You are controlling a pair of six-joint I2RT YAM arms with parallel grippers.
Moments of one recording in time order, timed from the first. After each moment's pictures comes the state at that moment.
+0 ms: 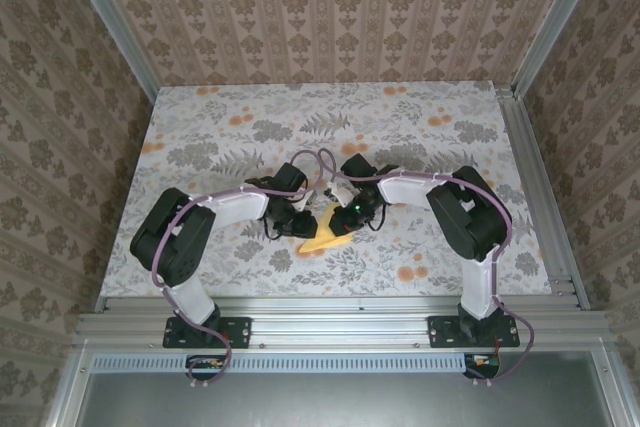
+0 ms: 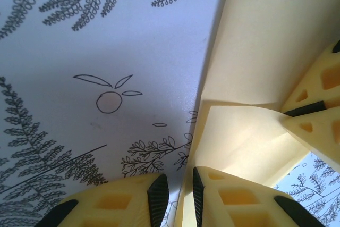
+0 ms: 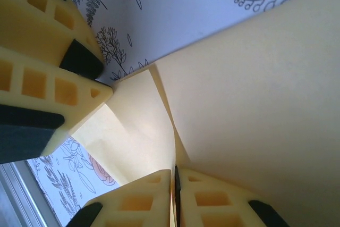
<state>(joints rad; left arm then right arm) -0.66 1.73 0.91 -0.48 0.35 -0.35 0.59 1.96 1.17 -0.52 -0.58 0.08</state>
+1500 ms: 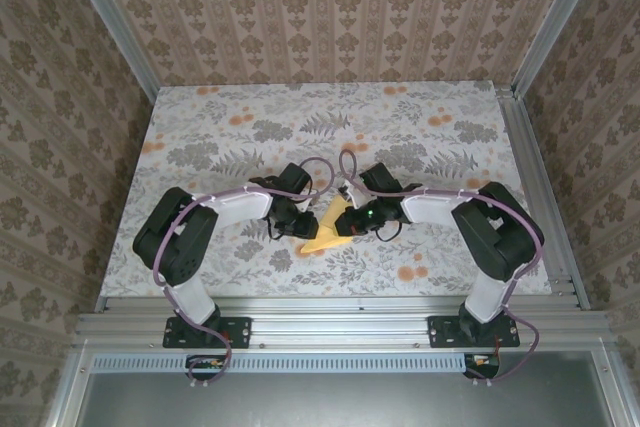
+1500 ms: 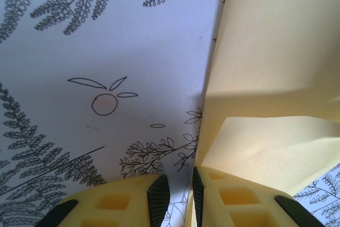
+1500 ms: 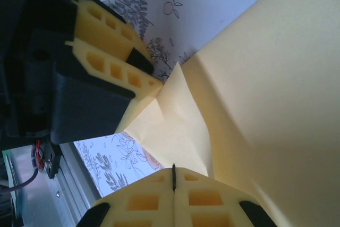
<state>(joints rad) -0.69 1.75 0.94 -0.51 0.30 -0.33 0.57 1.76 0.88 -0.15 -0.68 0.39</state>
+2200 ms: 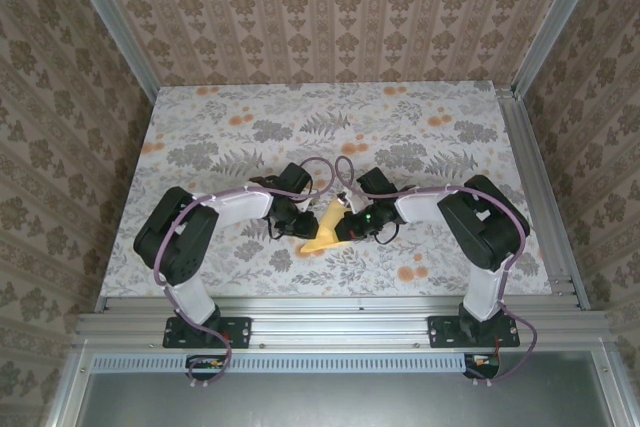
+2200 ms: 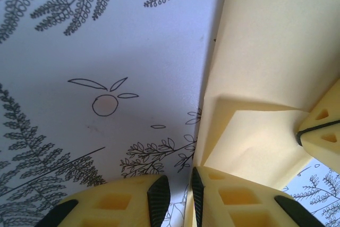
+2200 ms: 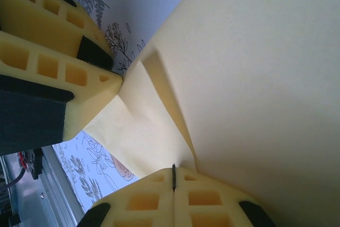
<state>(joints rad) -0.69 1.75 0.95 -0.52 0.30 -0.33 0.57 1.86 0.89 -0.14 -0.68 0.37</state>
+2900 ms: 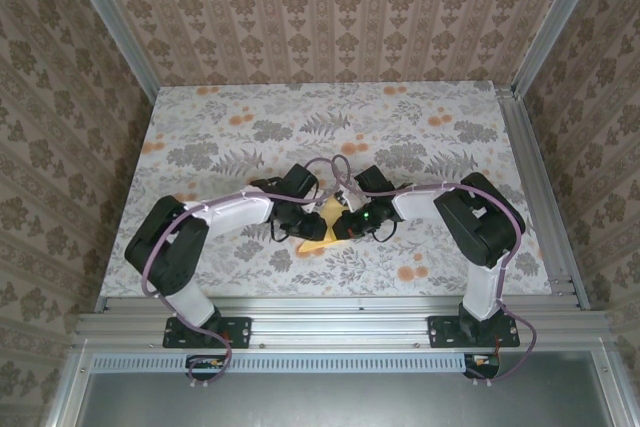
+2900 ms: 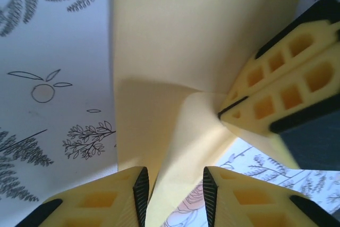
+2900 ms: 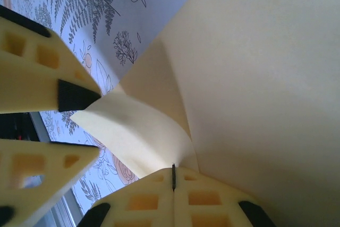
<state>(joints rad) -0.75 1.65 0.95 -0.54 0.29 -0.36 0.57 1.89 0.92 -0.14 -0.70 0.32</state>
